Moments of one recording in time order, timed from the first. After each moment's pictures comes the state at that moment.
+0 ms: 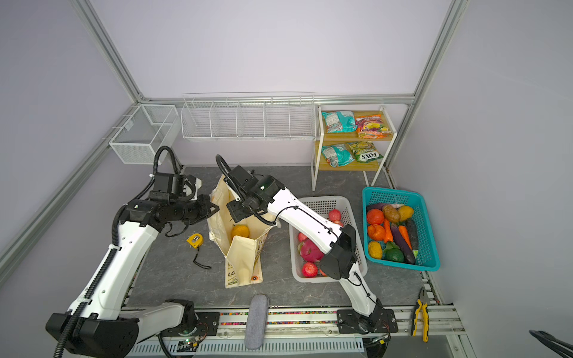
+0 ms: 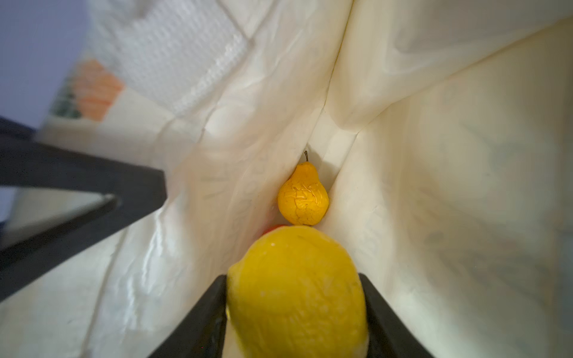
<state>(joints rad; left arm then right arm) -0.21 1.21 1.33 -1.00 0.34 -0.50 0.99 2.16 2.37 -1.18 -0.01 0.32</state>
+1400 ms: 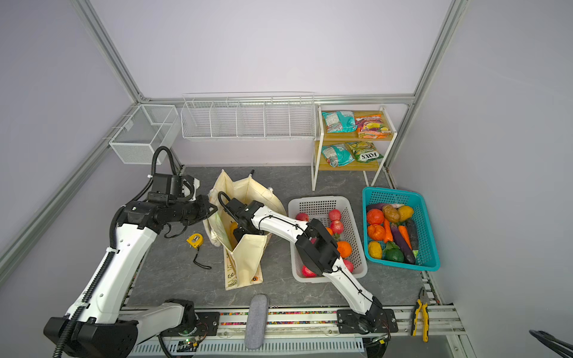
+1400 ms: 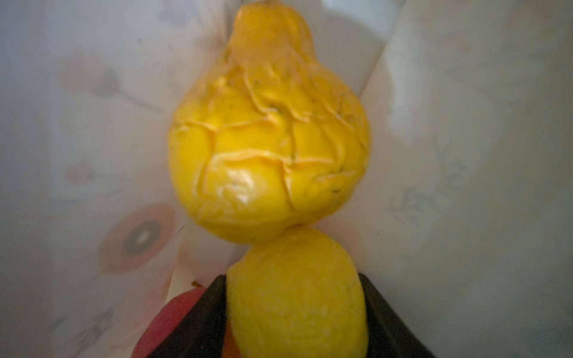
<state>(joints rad) -0.21 1.19 1.33 -1.00 0.31 -0.51 0.99 2.37 2.09 -1.00 -0.04 0.35</state>
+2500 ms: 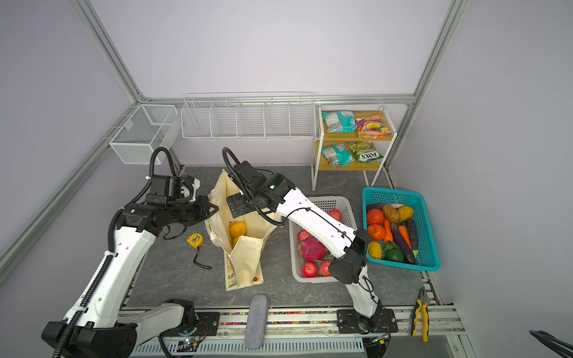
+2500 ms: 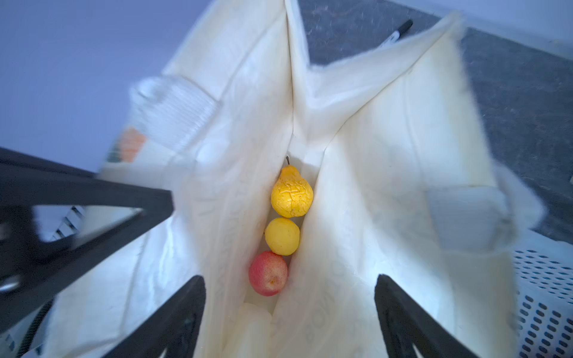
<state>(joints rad) -0.21 1.17 1.31 -0.98 0.35 -0.52 0.99 2.01 2.32 -1.15 0.10 0.43</state>
